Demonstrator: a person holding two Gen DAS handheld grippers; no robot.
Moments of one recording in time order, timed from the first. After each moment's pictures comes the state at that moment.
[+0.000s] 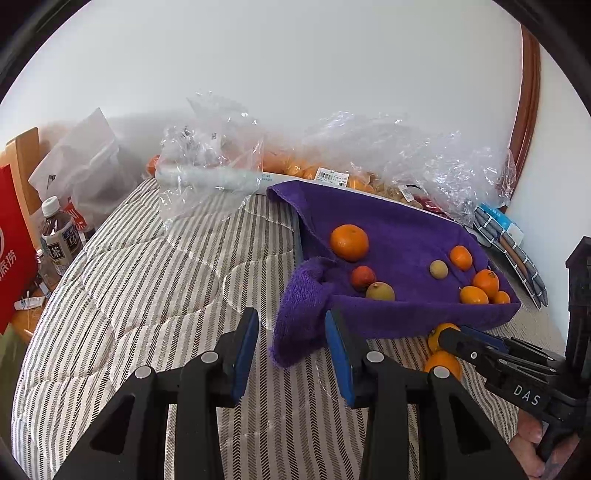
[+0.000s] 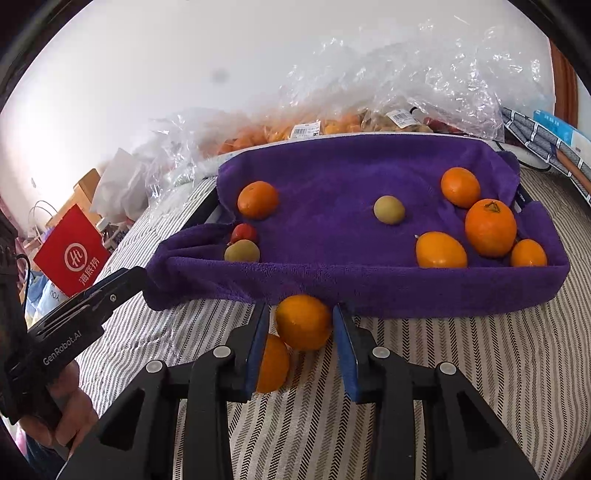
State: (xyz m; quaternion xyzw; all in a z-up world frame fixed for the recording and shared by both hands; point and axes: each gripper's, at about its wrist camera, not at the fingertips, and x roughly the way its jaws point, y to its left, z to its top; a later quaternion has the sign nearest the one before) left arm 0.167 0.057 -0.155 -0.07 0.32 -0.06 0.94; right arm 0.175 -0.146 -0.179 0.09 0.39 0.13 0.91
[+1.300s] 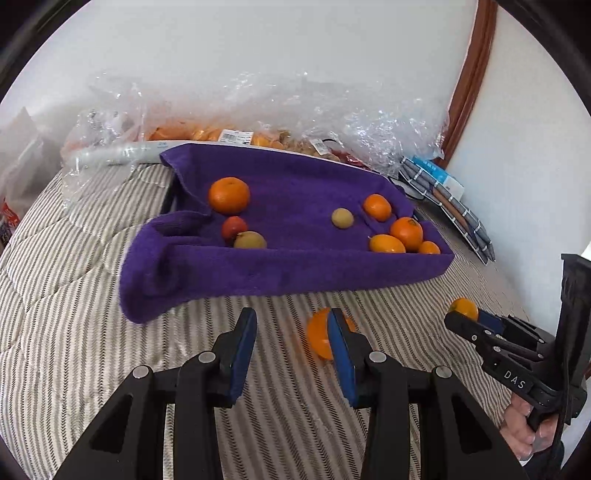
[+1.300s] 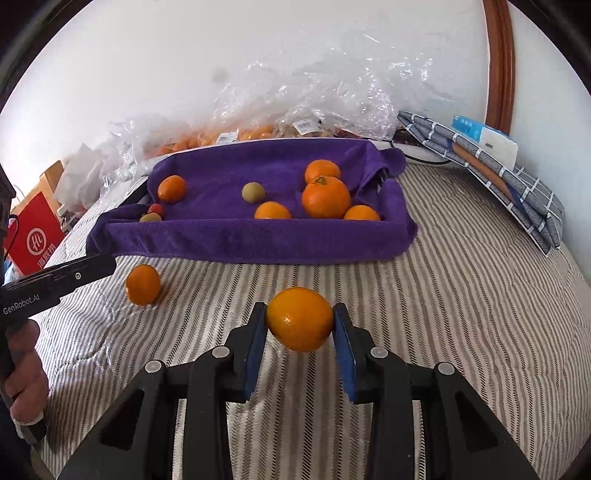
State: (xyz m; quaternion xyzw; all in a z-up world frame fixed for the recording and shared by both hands) left arm 0.151 -0.021 -0.164 -0.05 0.37 -0.18 0.91; right arm 0.109 -0.242 -0.177 0.03 0.38 0.03 0.93
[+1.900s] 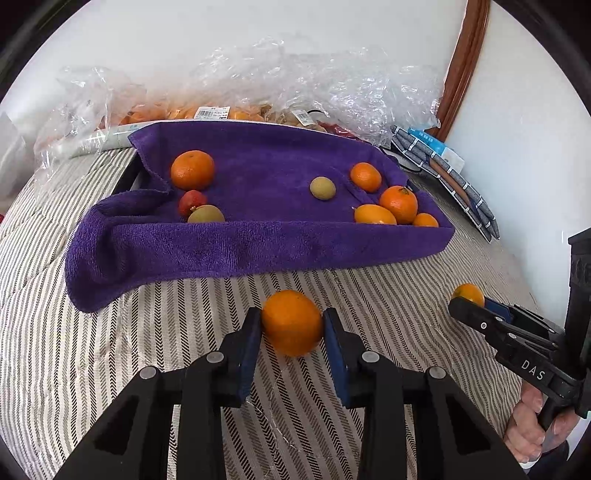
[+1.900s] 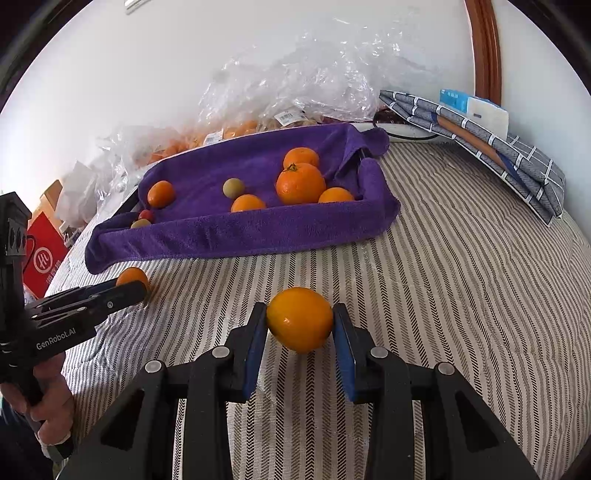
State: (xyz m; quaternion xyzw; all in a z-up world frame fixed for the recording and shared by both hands) left arm 0.157 -0.050 -0.179 -0.03 0.40 -0.18 0.90; right arm 0.111 -0.265 -0.186 0.08 0.39 0.04 0.92
